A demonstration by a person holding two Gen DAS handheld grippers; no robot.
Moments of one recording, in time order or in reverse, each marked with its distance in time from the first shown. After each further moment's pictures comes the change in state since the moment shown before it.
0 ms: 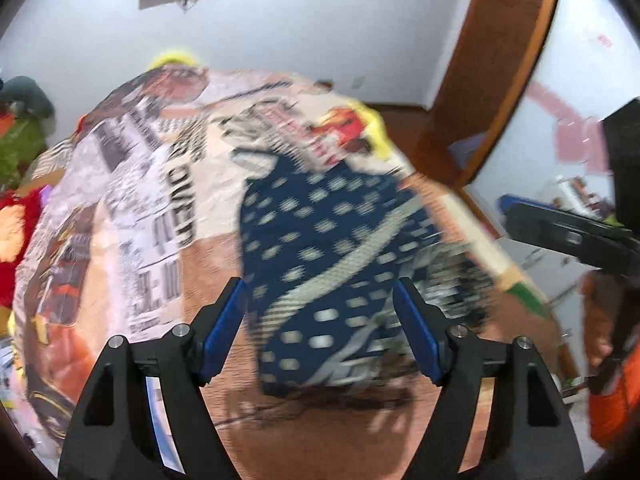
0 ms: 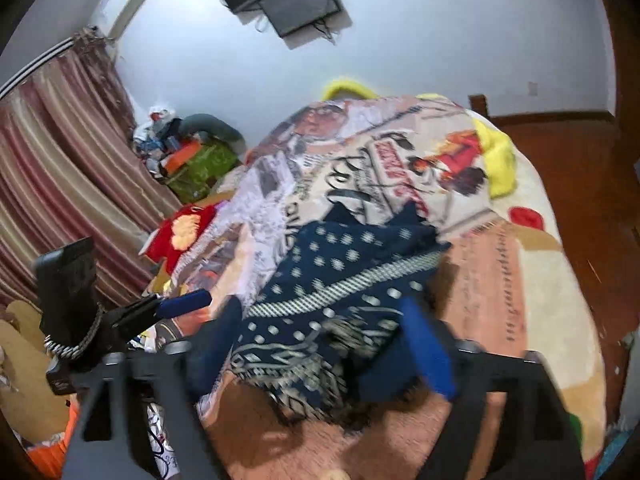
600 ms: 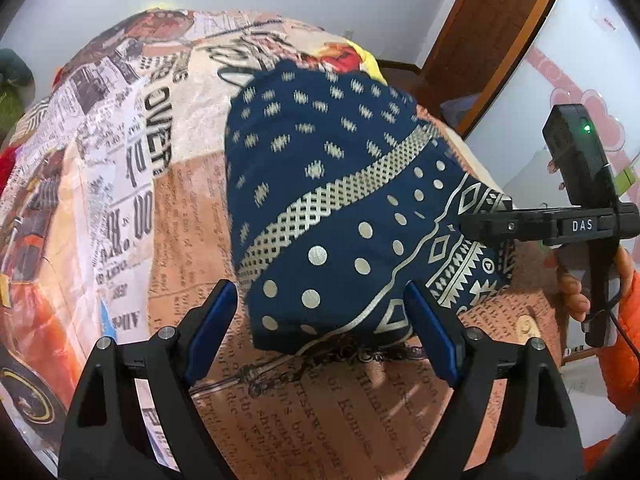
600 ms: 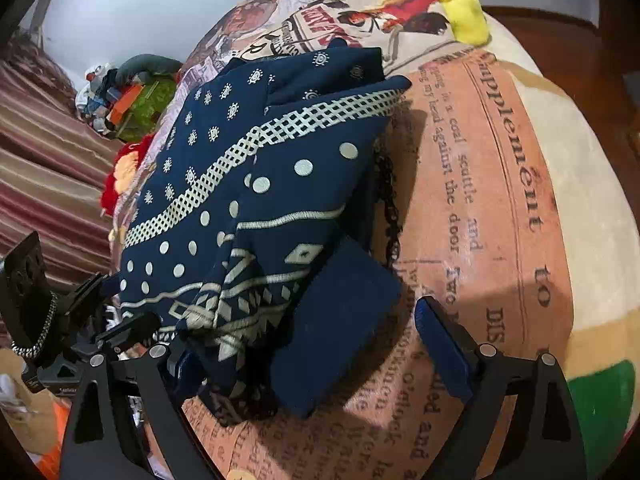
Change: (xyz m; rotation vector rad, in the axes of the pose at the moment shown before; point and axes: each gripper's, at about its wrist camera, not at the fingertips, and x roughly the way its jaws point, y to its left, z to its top) left arm 0.036 0.013 -0.043 0.000 0.131 -0.082; right arm 0.092 -0.082 -0.064 0.188 0.369 -0.071
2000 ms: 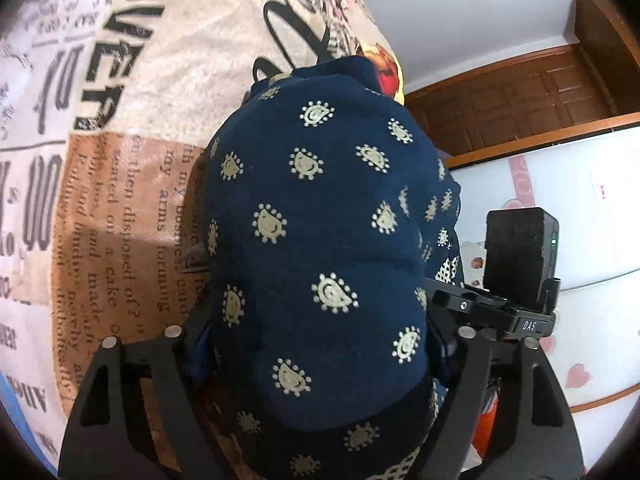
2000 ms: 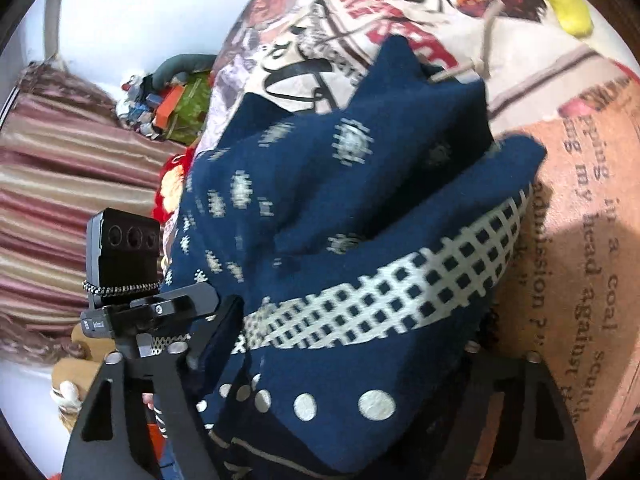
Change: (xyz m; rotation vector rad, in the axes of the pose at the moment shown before) left arm 0.105 0.089 0.069 -0.462 0.139 -0.431; right arm 0.084 0.017 0.103 0.019 0.102 0.281
